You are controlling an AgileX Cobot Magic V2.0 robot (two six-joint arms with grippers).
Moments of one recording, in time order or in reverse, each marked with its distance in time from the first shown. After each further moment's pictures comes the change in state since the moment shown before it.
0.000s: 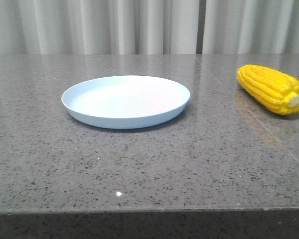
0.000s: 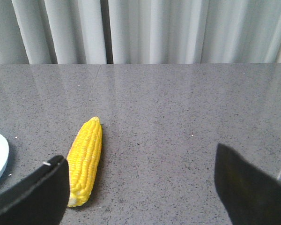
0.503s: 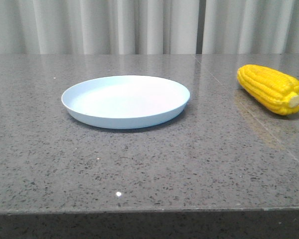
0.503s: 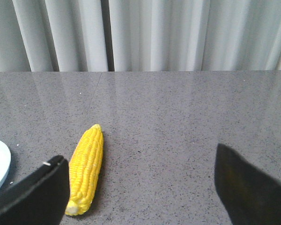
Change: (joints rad) left arm 0.000 0.000 0.000 0.000 0.000 0.000; right arm 0.000 0.014 -0.008 0.002 -0.025 0.000
